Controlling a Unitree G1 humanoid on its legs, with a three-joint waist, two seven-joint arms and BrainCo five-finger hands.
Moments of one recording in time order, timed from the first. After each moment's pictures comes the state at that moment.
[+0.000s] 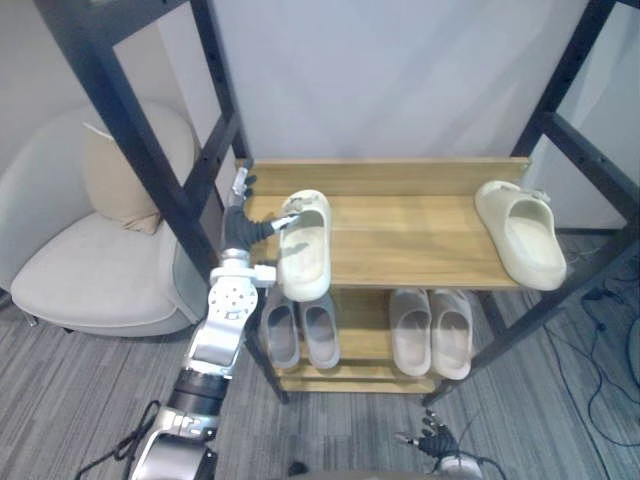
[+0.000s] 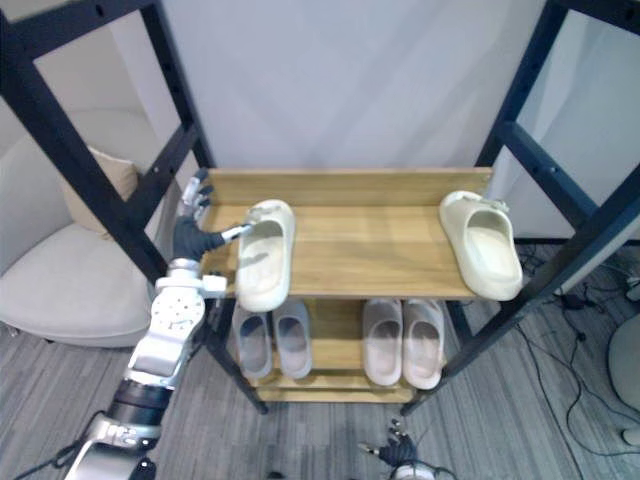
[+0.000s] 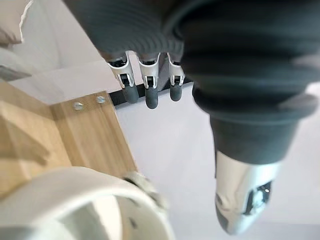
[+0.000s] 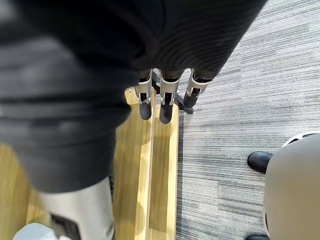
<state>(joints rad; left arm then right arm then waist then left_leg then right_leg) -0.33 0.22 -0.10 0.08 0.16 -0.03 0.29 0.21 -0.07 -0.04 0.76 -0.07 -0.05 -0.08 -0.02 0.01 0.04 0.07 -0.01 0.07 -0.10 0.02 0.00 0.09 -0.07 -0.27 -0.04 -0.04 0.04</state>
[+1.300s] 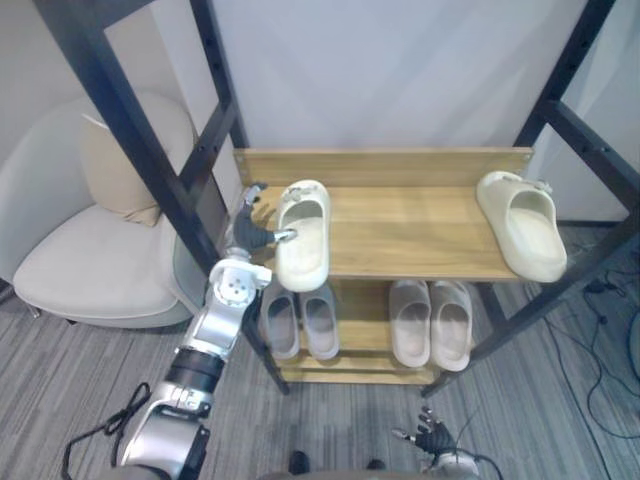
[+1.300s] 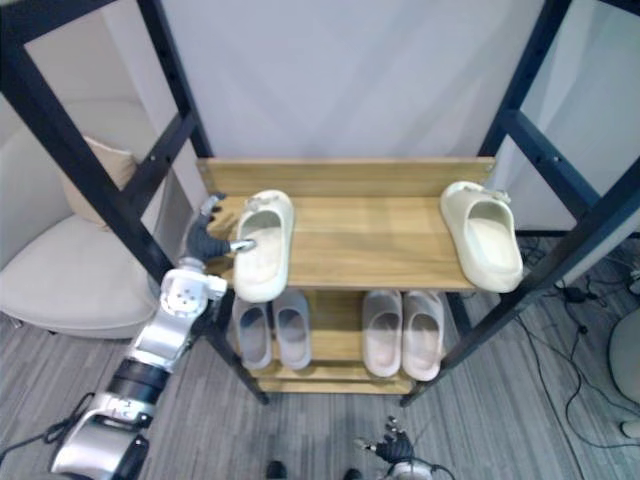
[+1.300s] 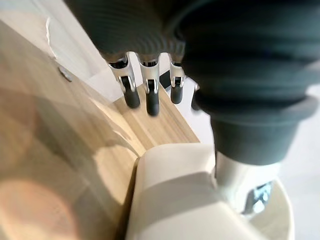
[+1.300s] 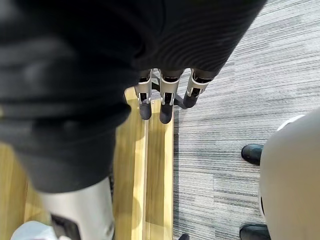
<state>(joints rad) -0.46 0.29 -0.16 0.29 0.26 0.05 0.23 0.21 -0.05 -0.06 0.75 -0.06 -0.05 -0.05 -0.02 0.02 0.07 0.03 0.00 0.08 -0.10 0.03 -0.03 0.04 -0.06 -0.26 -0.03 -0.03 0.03</state>
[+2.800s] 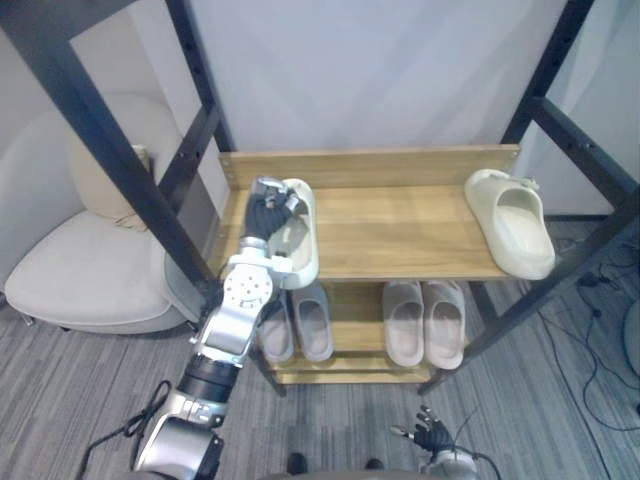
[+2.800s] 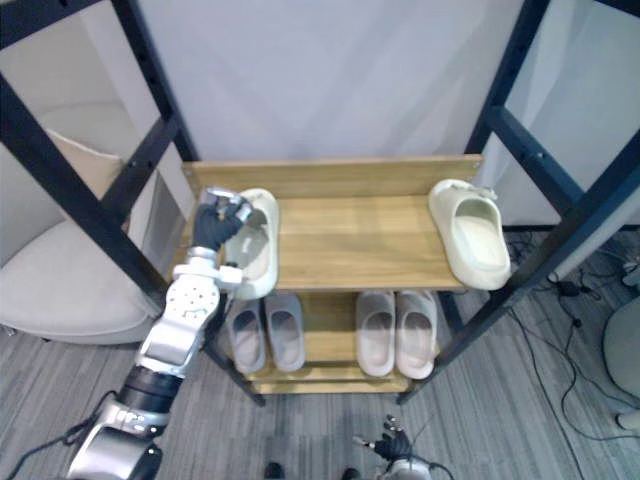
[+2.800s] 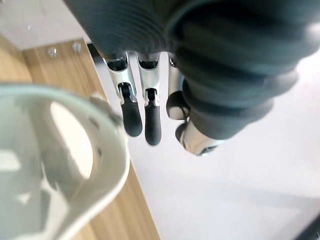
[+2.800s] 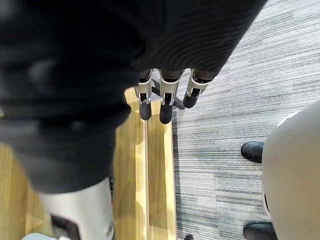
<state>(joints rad) -0.42 0.18 -0.13 0.04 0.16 0.01 0.30 0.19 -0.05 -0.06 0.76 -0.04 -0.04 -0.06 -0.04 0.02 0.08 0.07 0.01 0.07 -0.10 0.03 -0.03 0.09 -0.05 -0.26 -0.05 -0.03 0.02</state>
